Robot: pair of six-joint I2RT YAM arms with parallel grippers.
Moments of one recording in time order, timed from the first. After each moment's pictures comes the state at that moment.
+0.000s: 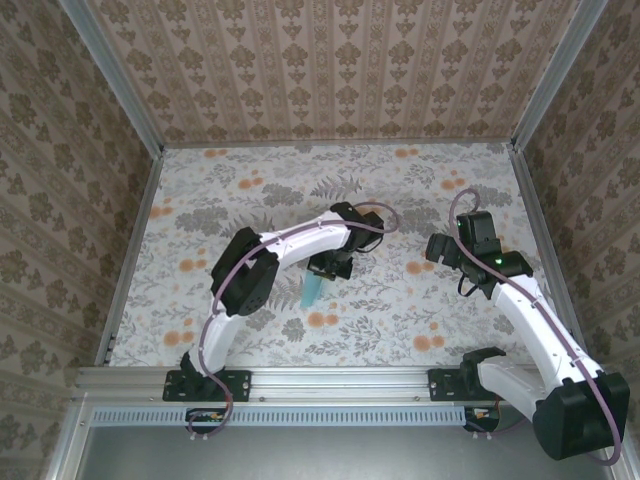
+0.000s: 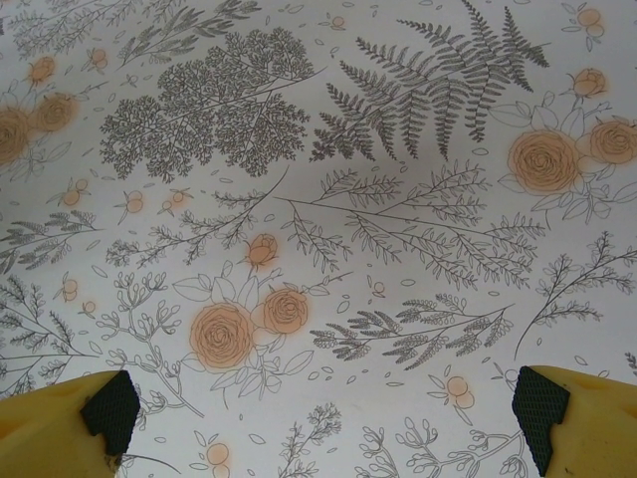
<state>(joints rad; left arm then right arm) -0.96 2.18 1.78 -1.33 -0.18 -0.68 0.14 0.99 0.77 -0.69 0.19 0.42</state>
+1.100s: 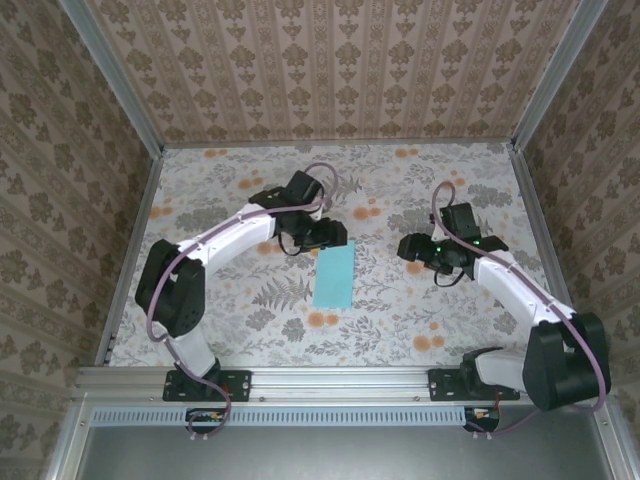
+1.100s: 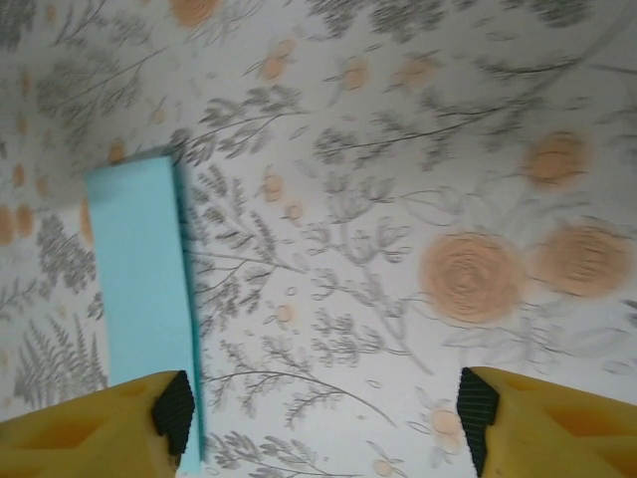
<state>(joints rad) -0.67 1.73 1.33 -0.67 0.42 -0.60 0.18 1.27 0.78 -0.51 -0.30 0.53</state>
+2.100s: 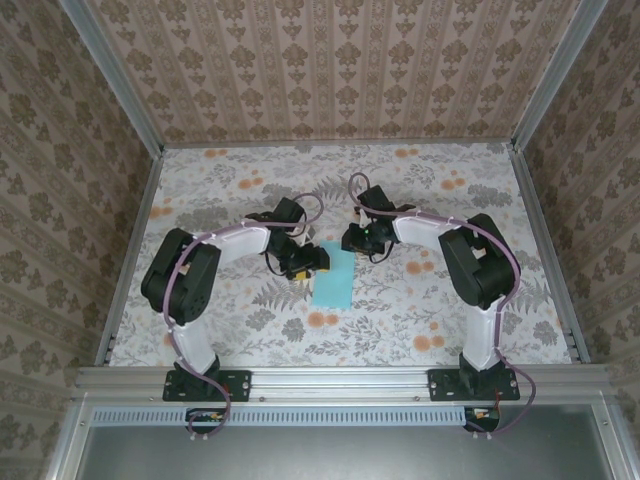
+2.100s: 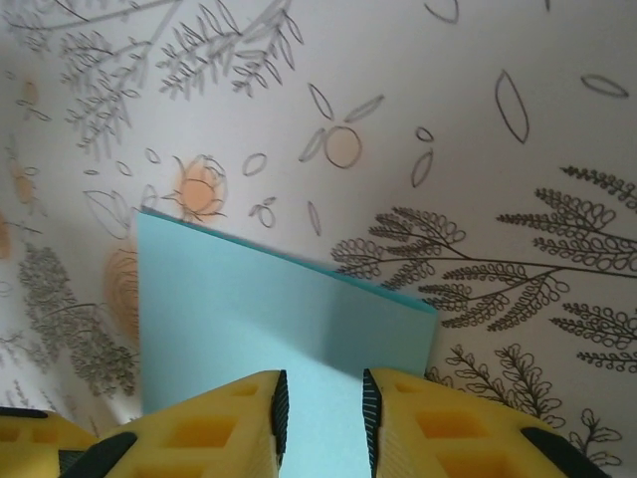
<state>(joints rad) -0.58 1.82 1.09 -0.55 0.54 -0.59 0.46 1.96 1.22 -0.37 -0.31 0.60</state>
